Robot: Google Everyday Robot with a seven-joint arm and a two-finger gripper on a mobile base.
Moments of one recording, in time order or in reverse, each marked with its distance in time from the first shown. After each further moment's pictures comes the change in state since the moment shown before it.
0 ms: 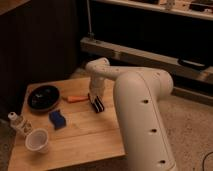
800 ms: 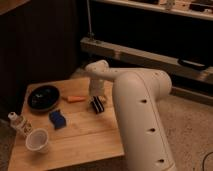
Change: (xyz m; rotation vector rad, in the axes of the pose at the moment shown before) arm 0.006 0.006 0.014 0.000 0.030 0.008
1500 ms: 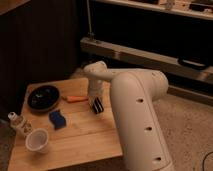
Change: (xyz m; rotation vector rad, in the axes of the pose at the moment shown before) arm -0.003 0.006 0.006 0.002 0.015 -0.013
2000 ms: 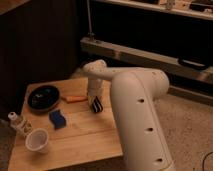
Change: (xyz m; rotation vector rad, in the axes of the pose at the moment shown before) arm 0.007 -0.002 -0.040 0.026 -0.042 0.032
